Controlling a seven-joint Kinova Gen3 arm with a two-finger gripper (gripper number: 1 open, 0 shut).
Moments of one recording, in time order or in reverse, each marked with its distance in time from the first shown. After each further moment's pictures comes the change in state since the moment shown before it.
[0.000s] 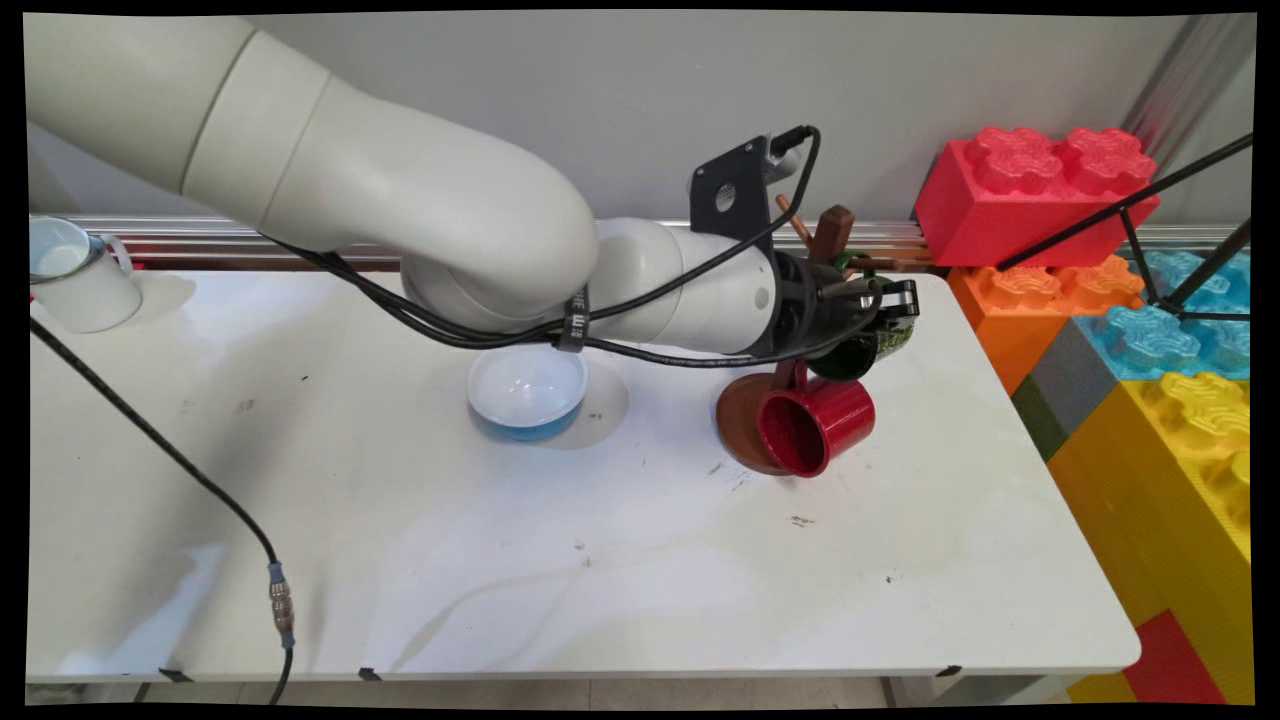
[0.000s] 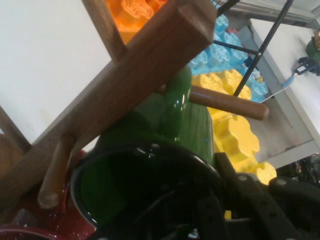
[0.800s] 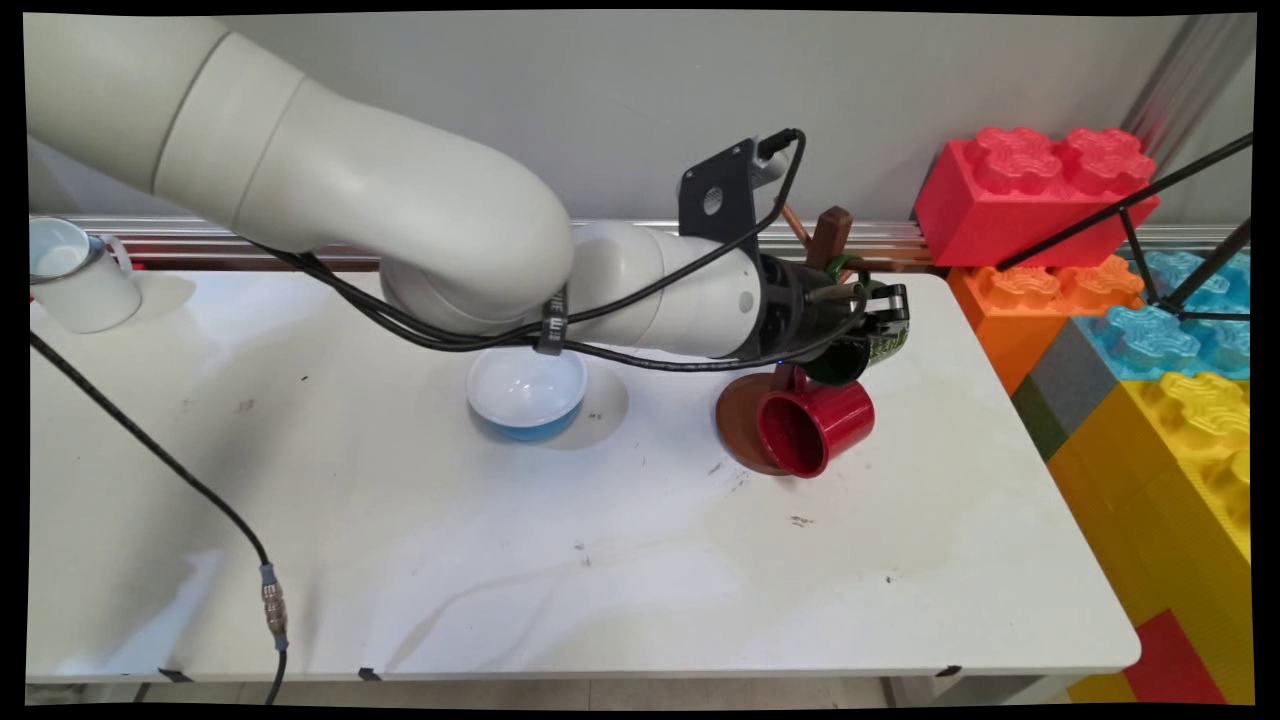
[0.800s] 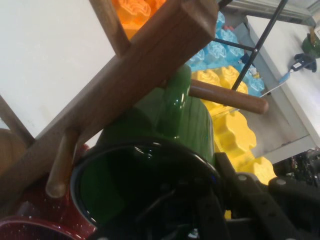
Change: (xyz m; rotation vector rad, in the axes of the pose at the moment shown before) arm -0.002 -0.005 -0.009 -0.018 -0.012 0.002
